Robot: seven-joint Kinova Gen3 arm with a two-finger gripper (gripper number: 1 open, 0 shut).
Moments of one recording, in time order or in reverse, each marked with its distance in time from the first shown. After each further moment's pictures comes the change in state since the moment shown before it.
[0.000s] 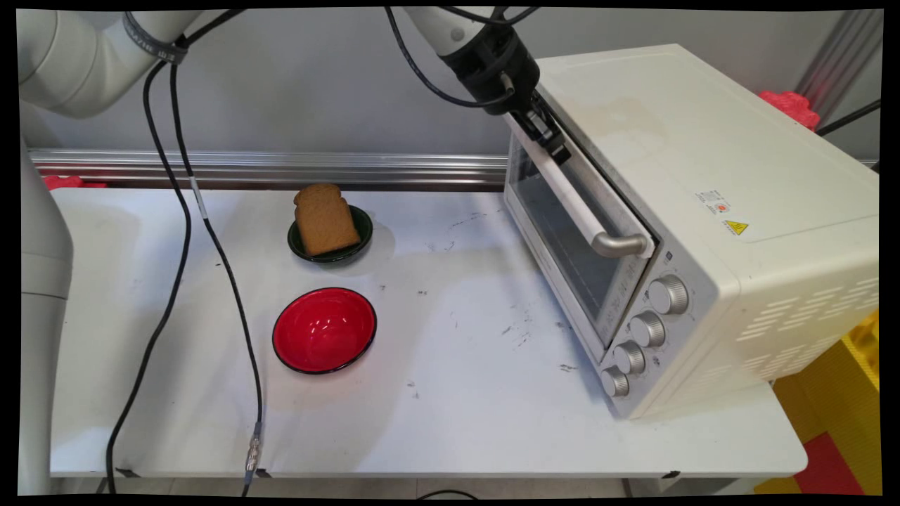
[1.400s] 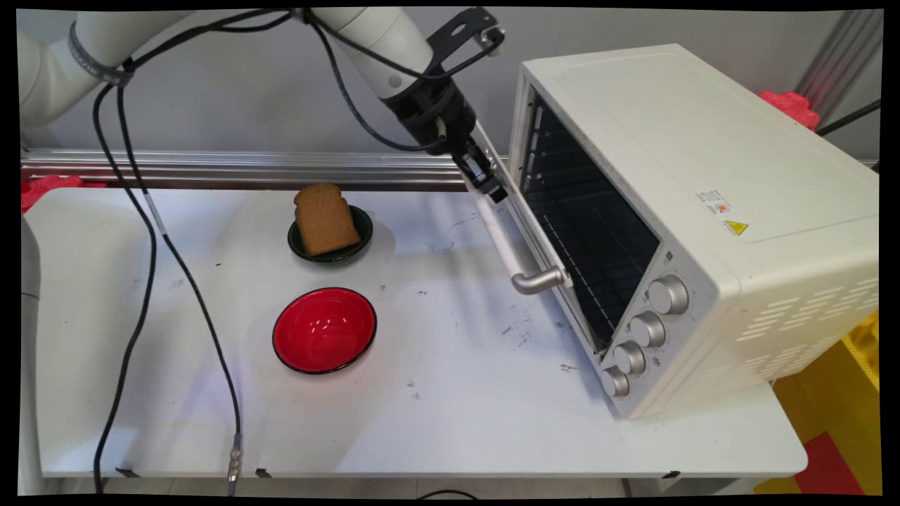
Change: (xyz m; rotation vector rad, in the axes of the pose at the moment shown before) arm -0.072 -0.002 -0.009 0.008 -0.088 -0.036
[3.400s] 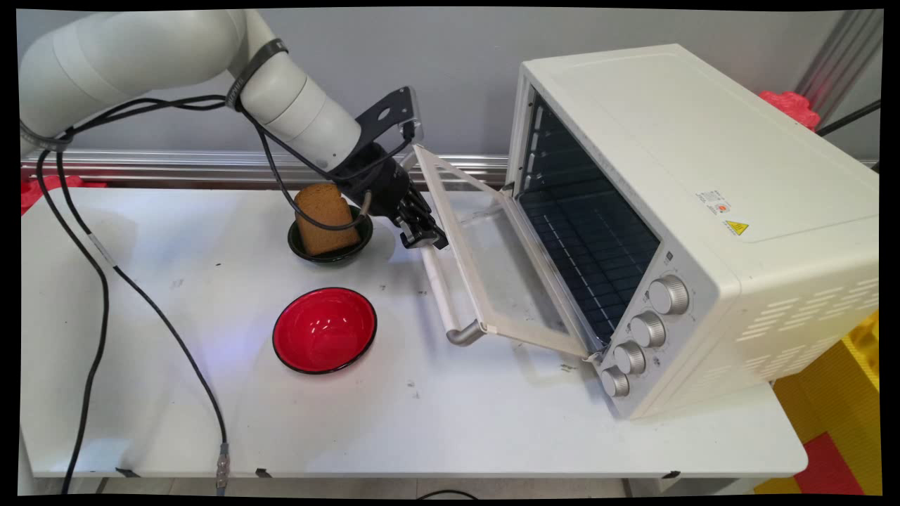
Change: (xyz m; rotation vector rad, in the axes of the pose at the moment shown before) arm -0.115 -0.003 0.019 0.021 0.022 0.134
